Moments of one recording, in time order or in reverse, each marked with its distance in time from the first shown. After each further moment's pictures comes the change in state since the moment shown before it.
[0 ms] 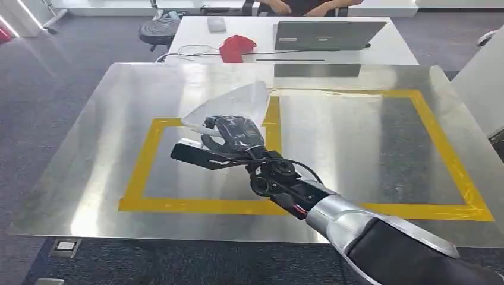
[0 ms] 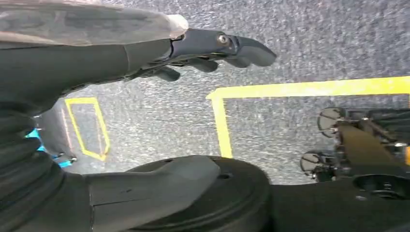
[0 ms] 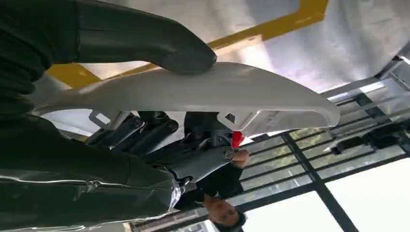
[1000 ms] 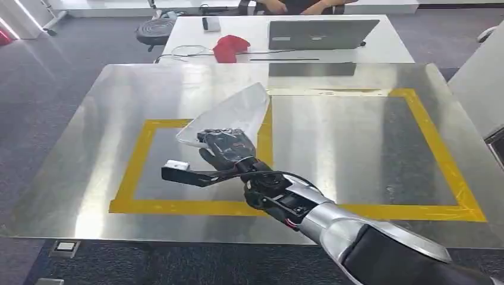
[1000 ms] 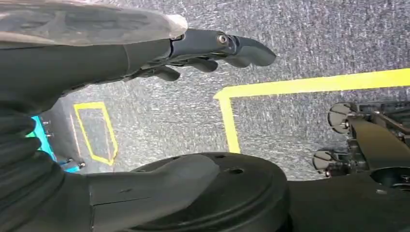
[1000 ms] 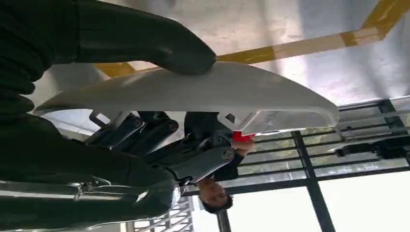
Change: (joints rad) left arm 0.006 0.011 -0.025 0.000 -0.015 -0.003 -0.002; right arm 0.044 0.029 0.073 0.036 0.265 0.009 0.140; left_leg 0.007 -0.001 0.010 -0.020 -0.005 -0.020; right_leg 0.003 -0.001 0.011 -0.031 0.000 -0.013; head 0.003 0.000
